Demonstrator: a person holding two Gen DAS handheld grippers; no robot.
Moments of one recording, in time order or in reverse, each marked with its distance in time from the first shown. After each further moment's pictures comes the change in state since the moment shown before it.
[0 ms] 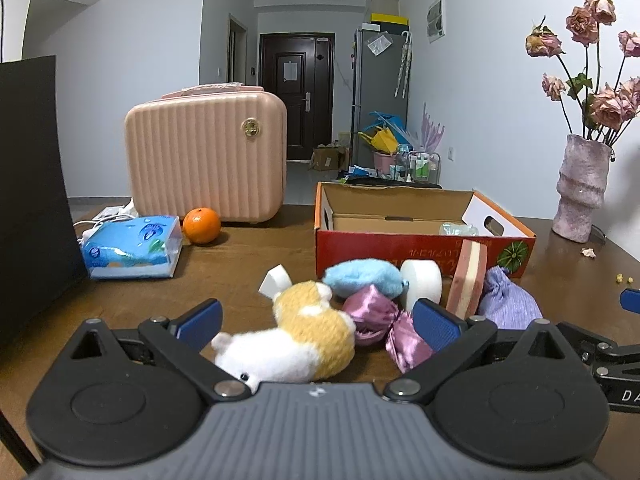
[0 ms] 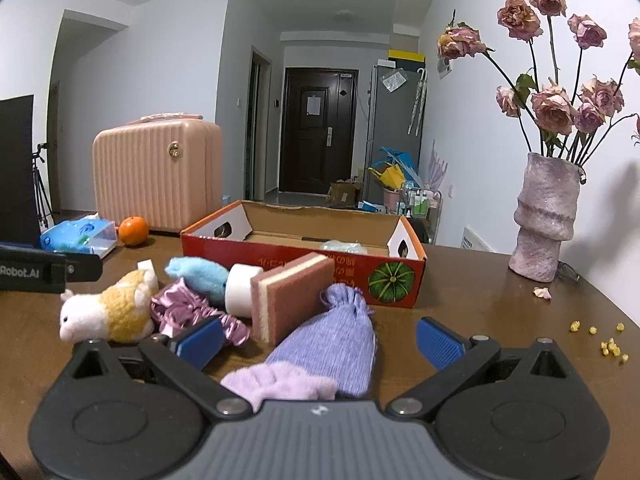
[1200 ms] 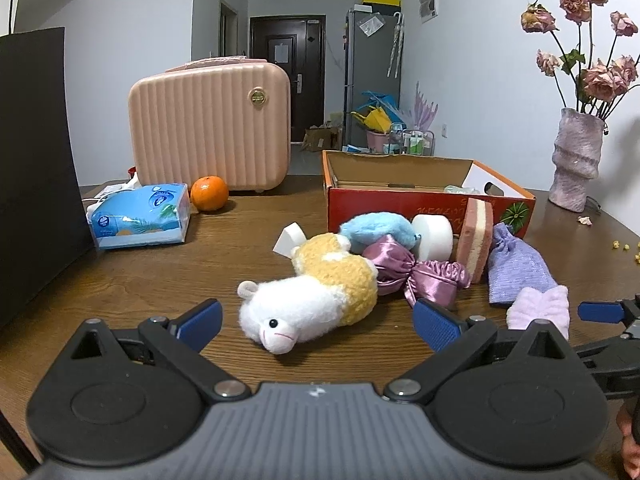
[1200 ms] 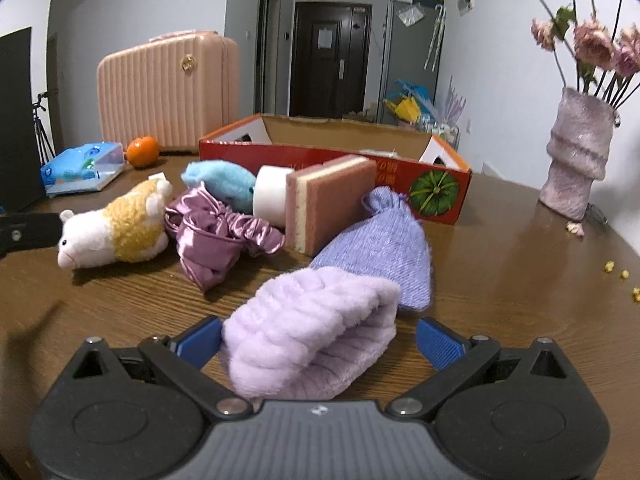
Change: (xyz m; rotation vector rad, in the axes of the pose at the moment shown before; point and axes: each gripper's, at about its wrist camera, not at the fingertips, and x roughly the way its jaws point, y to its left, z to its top) left arm -0.007 0.025 -0.029 0.023 0.058 -0.021; right arm 0.037 0.032 -0.034 -0.010 0.222 0.028
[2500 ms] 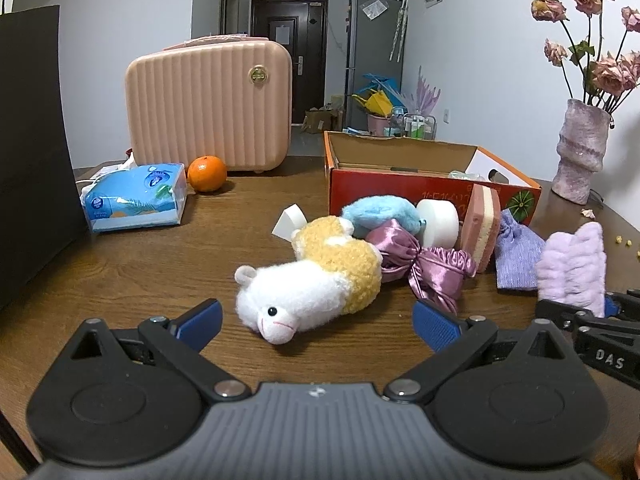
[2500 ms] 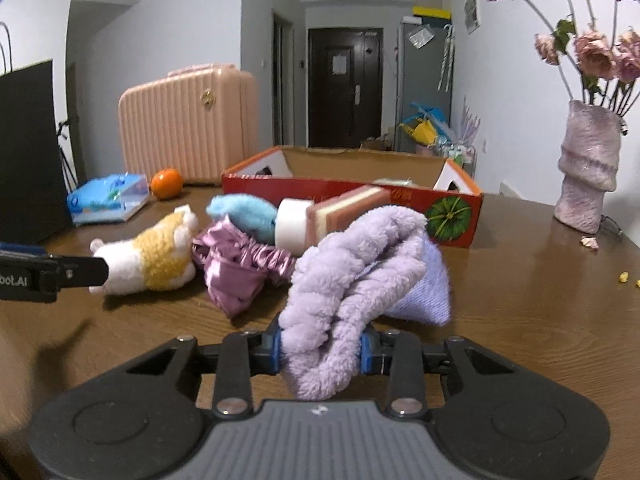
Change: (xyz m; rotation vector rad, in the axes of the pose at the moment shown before) left arm 0.014 0.003 0.002 -0.015 0.056 -0.006; right arm -0.017 -0.005 0.001 0.020 -0.090 0.079
